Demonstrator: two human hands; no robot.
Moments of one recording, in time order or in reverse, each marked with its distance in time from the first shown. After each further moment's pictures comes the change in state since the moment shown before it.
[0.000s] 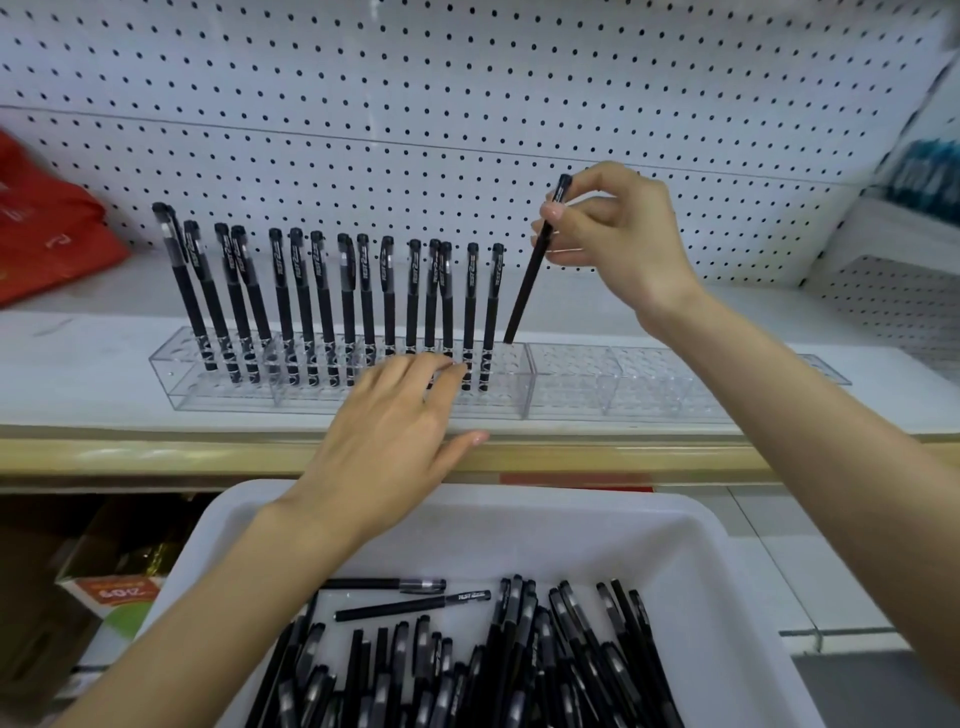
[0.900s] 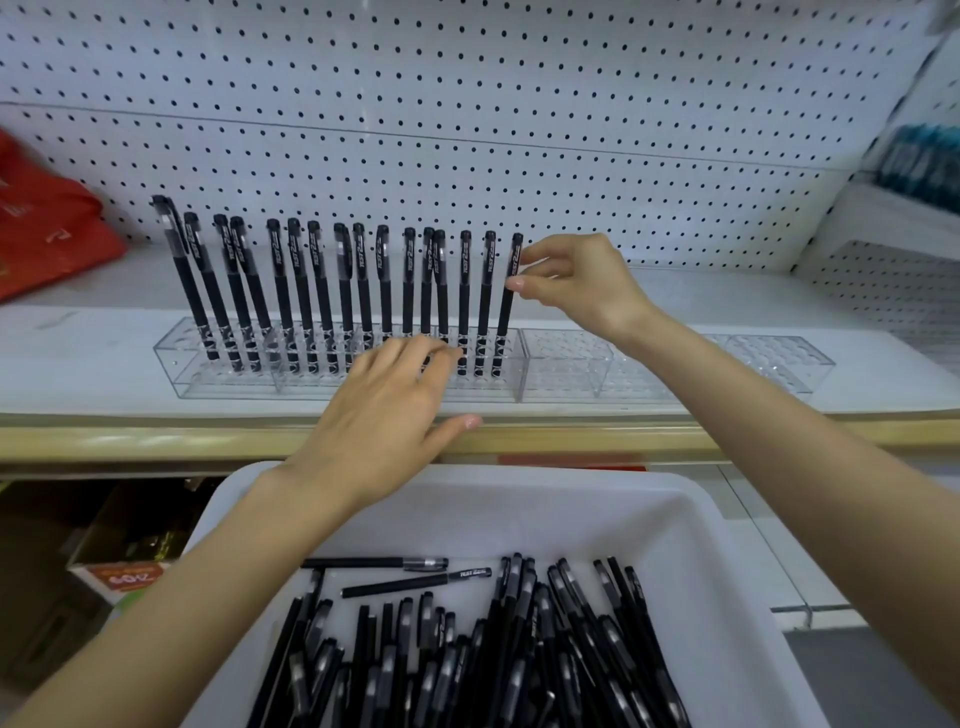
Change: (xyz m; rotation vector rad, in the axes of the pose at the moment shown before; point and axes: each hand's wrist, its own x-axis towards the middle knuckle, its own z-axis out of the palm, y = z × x) left_hand 0.002 -0.003 -0.007 -0.089 -0.077 0.036; right_hand -0.014 0.034 0.008 -0.297 -0.185 0.103
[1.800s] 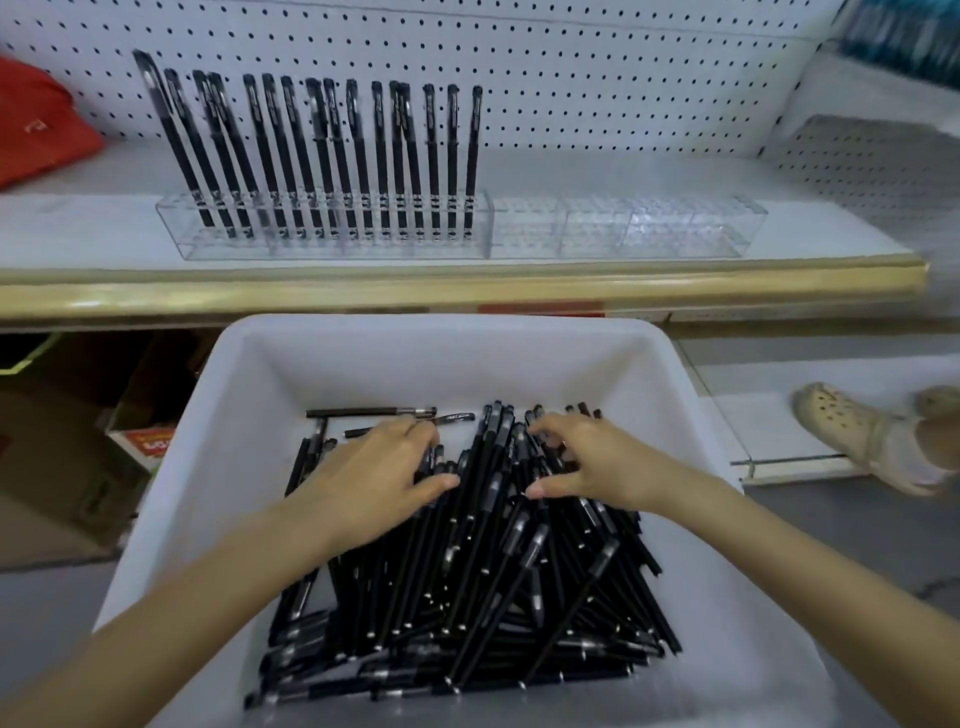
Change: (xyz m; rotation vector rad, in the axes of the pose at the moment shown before) left_hand -0.138 0.056 0.054 -0.231 -0.430 -0.045; right_hand -0.252 0.051 0.036 -0.441 -0.623 0.211
